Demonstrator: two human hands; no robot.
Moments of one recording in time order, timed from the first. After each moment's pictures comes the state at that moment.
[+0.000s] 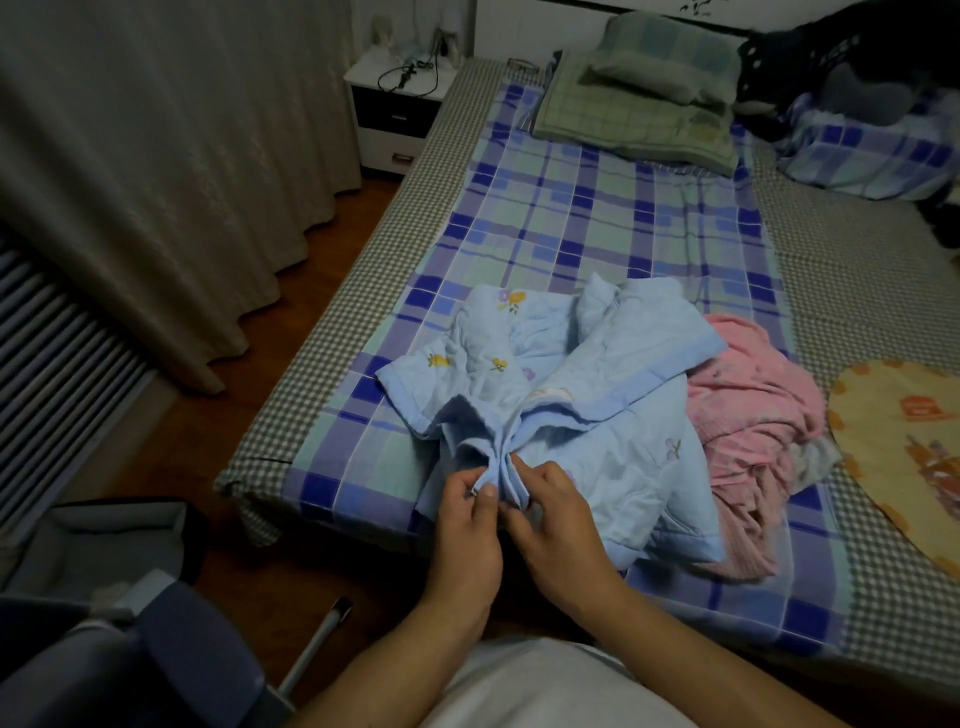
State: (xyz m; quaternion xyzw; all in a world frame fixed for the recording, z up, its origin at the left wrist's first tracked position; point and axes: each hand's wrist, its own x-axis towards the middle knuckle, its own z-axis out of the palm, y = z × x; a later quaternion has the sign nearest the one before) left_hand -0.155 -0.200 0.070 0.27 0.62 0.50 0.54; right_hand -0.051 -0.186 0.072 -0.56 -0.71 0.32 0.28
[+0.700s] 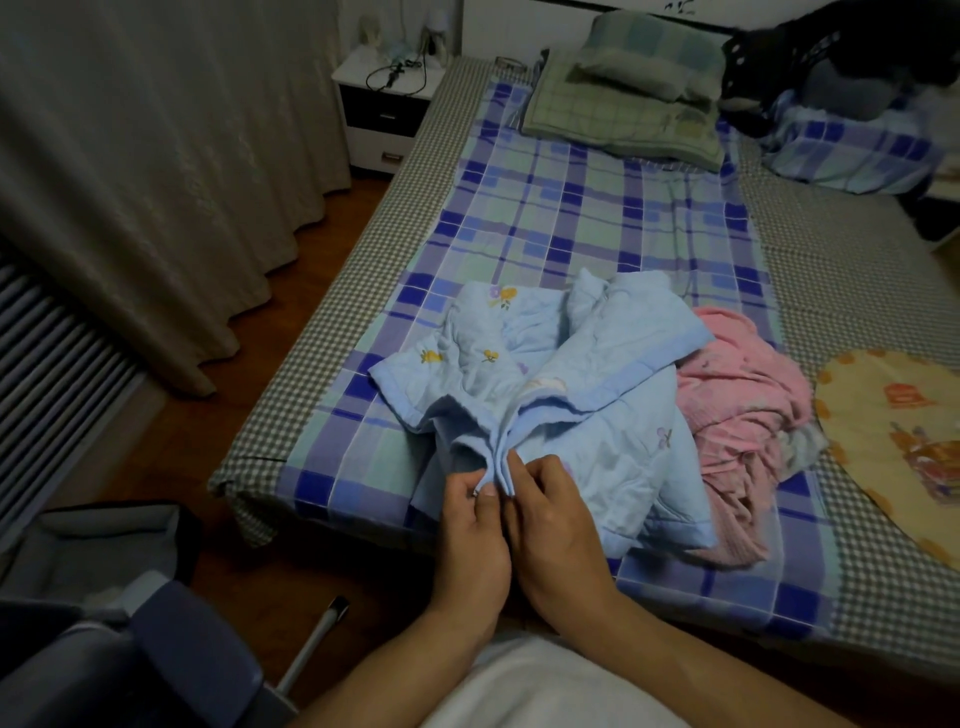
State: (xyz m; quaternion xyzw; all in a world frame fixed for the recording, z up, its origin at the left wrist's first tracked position) left_hand -0.145 -0.216 0.070 0.29 0.62 0.51 0.52; right_hand -0.059 -0.205 0.076 -0.59 -0.74 0.18 0.27
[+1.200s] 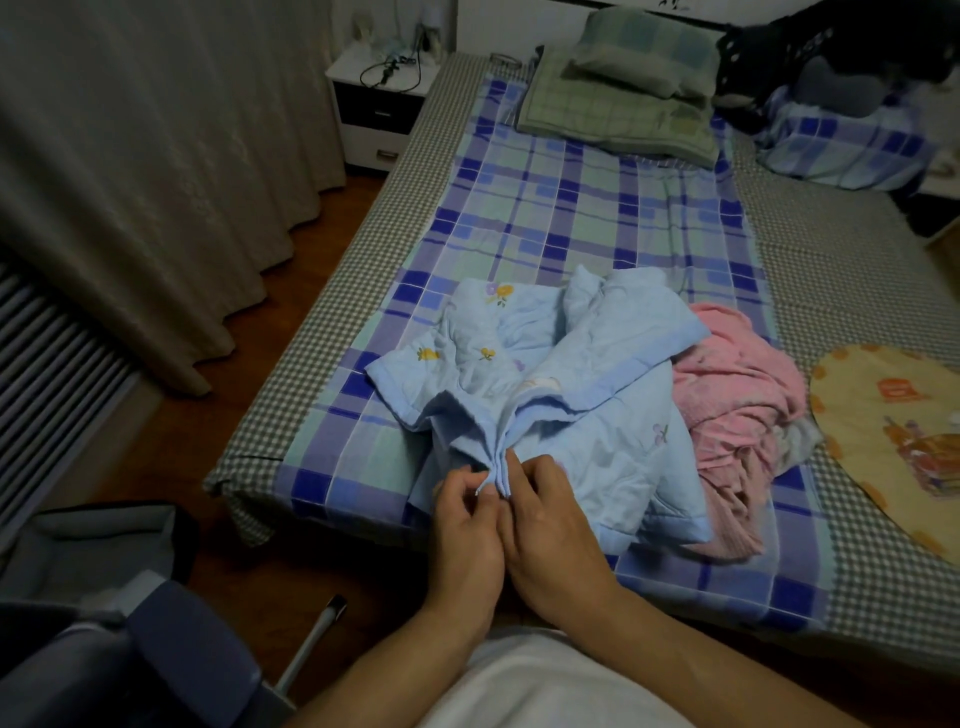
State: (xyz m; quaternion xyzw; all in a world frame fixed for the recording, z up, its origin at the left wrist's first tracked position) left_hand -0.150 -0.217 0.071 0.28 0.62 0.51 0.53; right_hand -0.052 -0.208 0.069 -0.57 -0.77 0.18 0.22
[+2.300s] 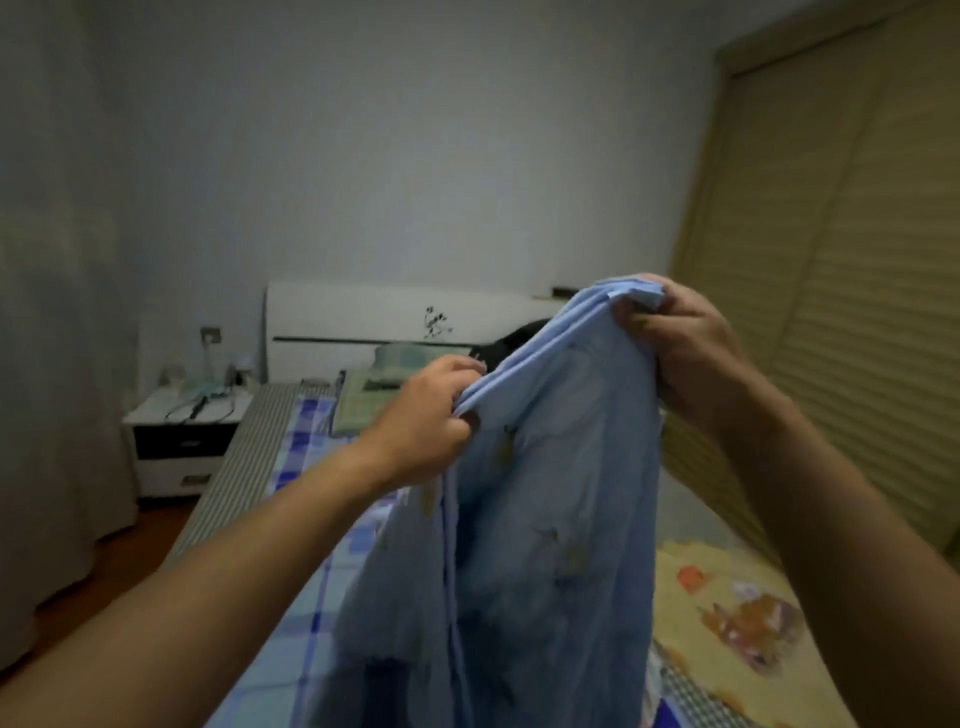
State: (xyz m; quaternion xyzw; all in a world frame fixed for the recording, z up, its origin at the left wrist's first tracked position) left_hand -0.058 0.033 0.407 0.88 0.24 0.39 0.14; right_hand 0.149 -0.093 0.490 -0.44 -0.61 0.20 0.63
